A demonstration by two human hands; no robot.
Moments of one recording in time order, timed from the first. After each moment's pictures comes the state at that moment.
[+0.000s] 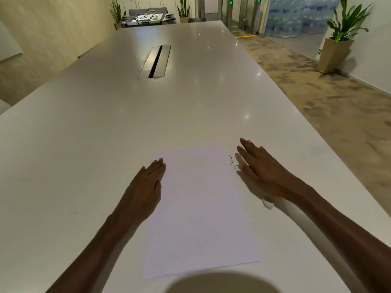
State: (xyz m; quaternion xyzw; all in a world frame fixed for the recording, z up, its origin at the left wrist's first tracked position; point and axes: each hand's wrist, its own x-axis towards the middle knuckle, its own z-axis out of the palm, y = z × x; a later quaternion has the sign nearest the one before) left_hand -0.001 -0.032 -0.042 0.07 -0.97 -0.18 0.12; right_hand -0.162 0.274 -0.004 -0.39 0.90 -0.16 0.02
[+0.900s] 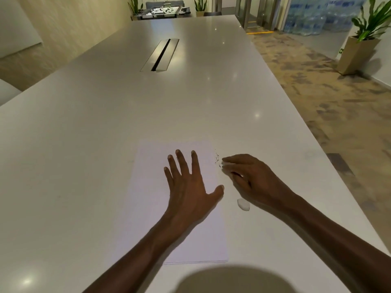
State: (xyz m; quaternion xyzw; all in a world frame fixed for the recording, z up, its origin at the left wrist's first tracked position) left_hand -0.049 0.140 -0.030 0.22 -0.96 -0.16 0.07; right_hand -0.161 0.300 -0.012 -0.48 0.82 -0.30 -0.06
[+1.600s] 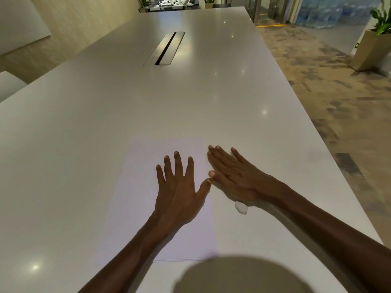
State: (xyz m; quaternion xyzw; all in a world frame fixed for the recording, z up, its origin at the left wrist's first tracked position) left_hand -0.041 0.126 -0.034 0.21 -0.97 -0.07 0.02; right_hand -0.170 0.275 -0.008 -0.53 0.83 -0.09 0.14
